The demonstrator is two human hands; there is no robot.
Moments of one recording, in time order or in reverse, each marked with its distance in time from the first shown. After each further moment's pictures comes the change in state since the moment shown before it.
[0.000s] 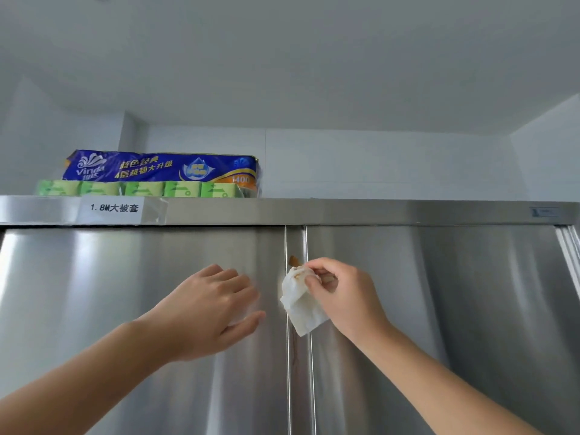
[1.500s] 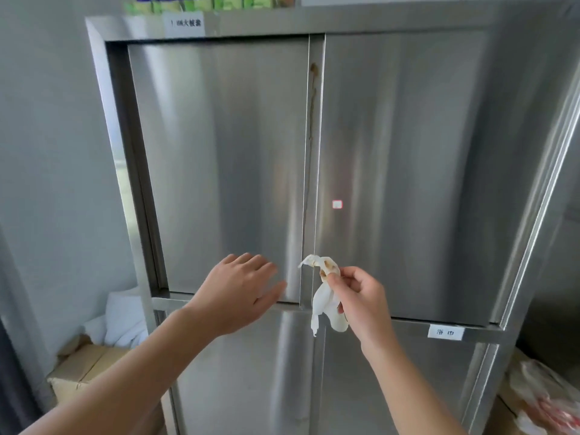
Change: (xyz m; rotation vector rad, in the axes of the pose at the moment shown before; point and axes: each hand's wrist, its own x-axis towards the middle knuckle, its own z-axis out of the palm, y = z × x) left_hand -0.220 0.327 -0.169 -0.283 -0.507 -0.435; right_hand -0.385 -0.147 -0.138 0.558 -0.213 0.991
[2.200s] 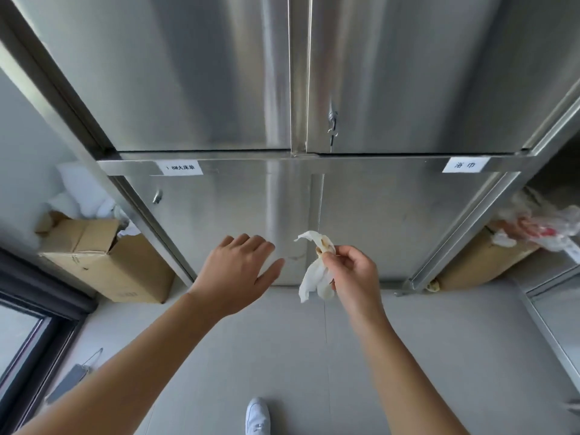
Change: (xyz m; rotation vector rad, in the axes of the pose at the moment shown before) left_hand -0.144 0.036 0.194 -0.220 -0.402 -0.016; right_hand -0.086 0.226 0.014 -0.059 0.127 0.510
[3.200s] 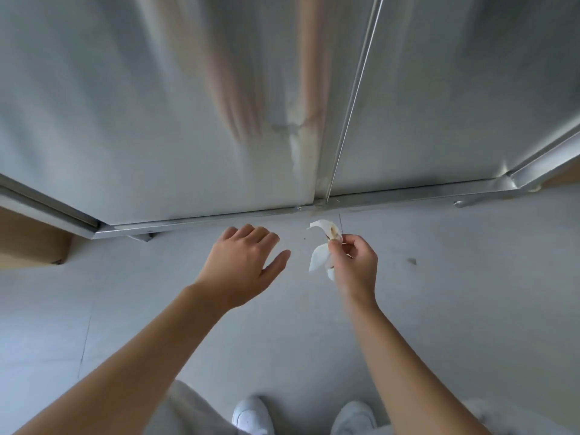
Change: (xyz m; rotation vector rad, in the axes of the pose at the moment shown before) left_hand -0.011 -0.104 0.633 -0.130 -0.279 0.074; right_hand 0.280 0.605 0.092 -0.092 0.320 0.226
